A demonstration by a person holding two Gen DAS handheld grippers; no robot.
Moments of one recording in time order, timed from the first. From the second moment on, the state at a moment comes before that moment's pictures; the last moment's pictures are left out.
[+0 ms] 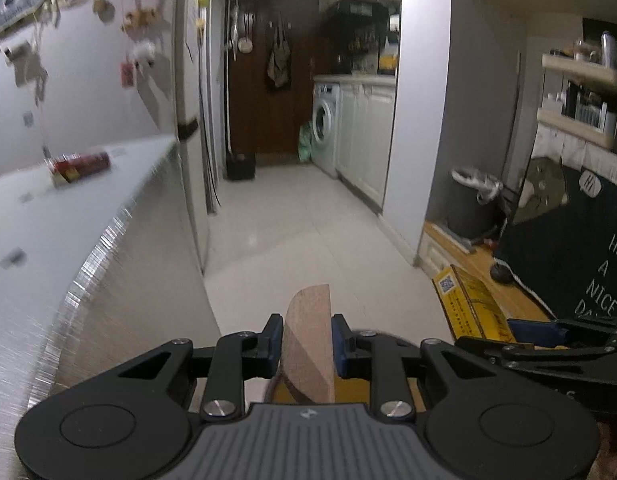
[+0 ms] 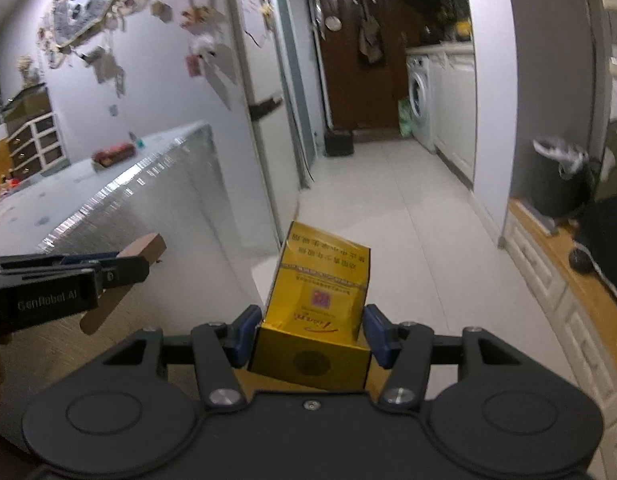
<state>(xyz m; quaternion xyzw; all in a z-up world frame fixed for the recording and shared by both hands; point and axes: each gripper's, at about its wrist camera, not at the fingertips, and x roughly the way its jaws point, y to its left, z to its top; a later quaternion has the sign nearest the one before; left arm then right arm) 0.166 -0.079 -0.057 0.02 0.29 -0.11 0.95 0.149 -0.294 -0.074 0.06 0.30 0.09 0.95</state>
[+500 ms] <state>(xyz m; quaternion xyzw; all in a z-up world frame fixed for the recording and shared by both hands) 0.239 -0.091 -0.156 0.00 0.40 -0.11 0.91 0.216 -0.294 -0.180 0.09 0.42 0.05 0.90</state>
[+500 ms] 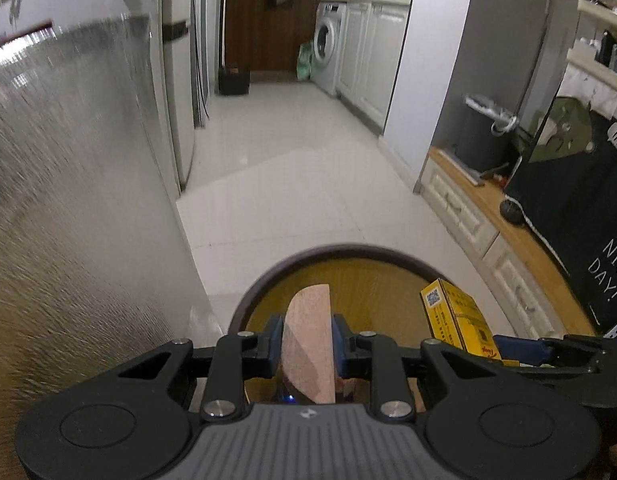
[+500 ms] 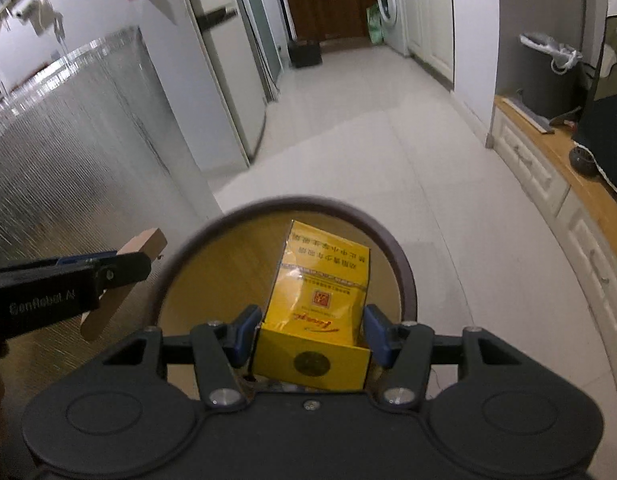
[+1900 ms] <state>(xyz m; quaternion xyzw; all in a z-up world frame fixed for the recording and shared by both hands) 0.275 -0.096 -0.220 -0.02 0.50 -0.14 0.86 0.235 -0.279 -0.205 0.04 0.51 0.06 0.86</state>
